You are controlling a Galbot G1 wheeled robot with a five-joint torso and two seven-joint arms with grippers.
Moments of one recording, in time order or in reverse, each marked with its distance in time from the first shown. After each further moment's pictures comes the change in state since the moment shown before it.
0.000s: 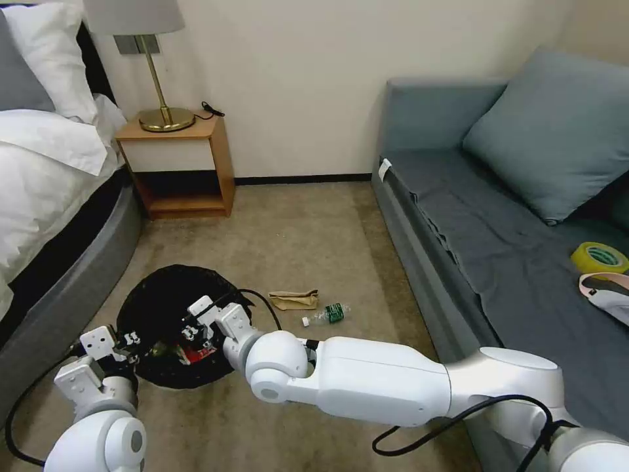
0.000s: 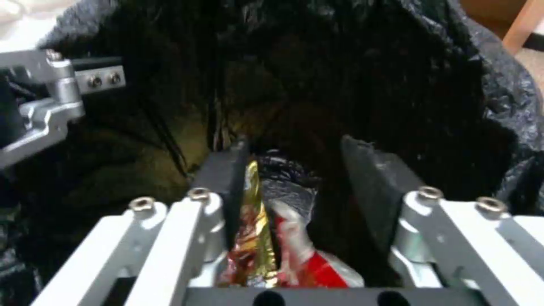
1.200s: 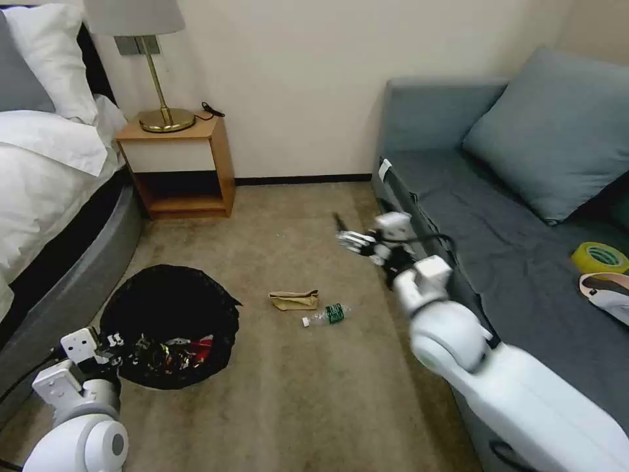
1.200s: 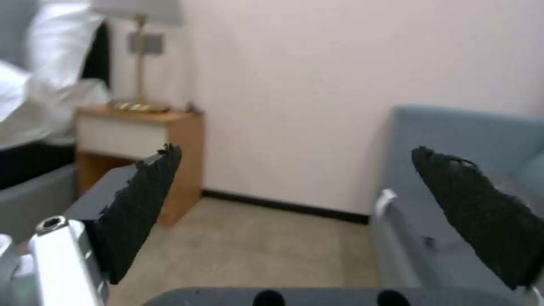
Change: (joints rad) left arm 0.003 0.042 -0.066 0.024 -0.042 -0.027 0.025; right arm -0.701 -0.466 0.956 0.435 -0.552 0.209 -0.079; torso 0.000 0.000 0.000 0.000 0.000
